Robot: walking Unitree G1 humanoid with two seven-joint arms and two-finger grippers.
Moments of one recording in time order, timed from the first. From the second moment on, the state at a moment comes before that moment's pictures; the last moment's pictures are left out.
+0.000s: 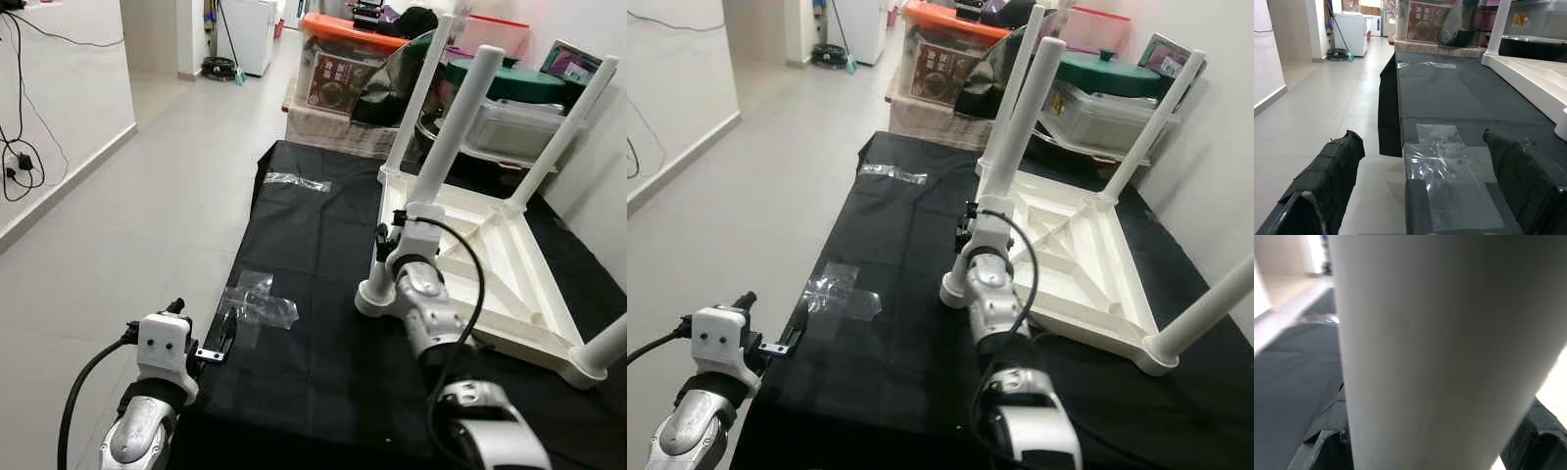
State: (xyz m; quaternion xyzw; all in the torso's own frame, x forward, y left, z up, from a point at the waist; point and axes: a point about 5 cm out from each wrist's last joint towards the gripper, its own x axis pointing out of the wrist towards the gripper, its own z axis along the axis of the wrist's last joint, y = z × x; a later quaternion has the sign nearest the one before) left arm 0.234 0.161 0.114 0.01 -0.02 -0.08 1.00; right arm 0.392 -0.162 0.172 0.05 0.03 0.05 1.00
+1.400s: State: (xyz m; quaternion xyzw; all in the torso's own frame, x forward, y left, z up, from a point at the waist) left arm 0.232 0.160 0.112 0.01 -0.01 -0.08 1.00; right arm 0.381 -0.153 0.151 0.03 0.02 -0.13 0.99
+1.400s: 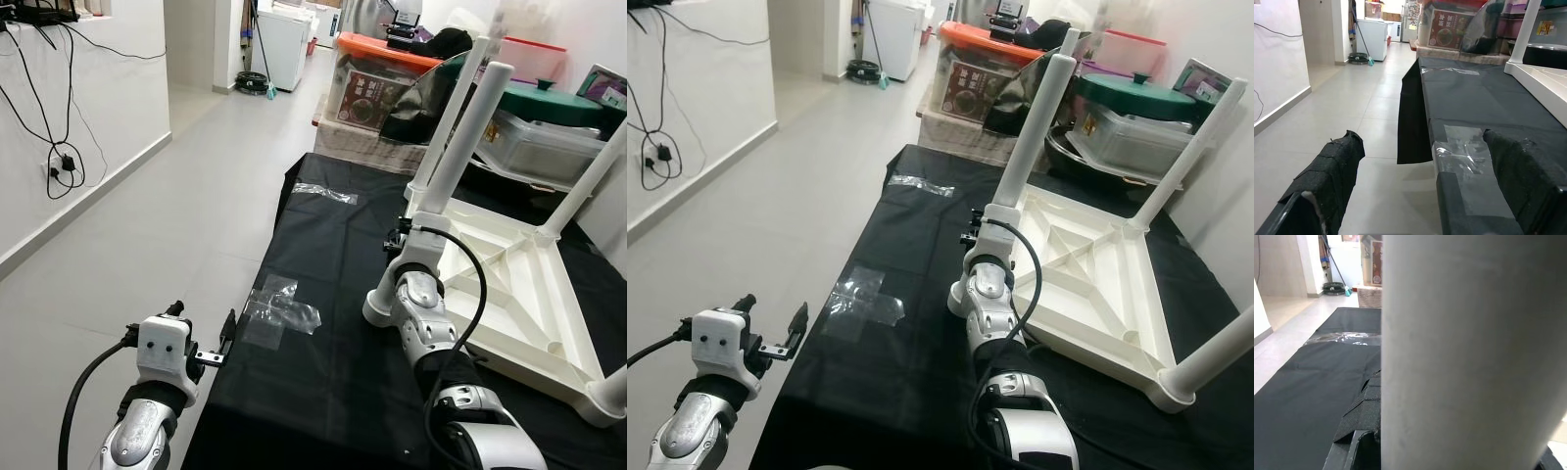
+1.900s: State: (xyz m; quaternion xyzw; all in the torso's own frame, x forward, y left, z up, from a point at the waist) left arm 0.231 0.161 0.111 0.01 -0.01 -0.08 1.00; right arm 0.372 -0.152 0.145 -0.02 0.04 -0.14 0.99
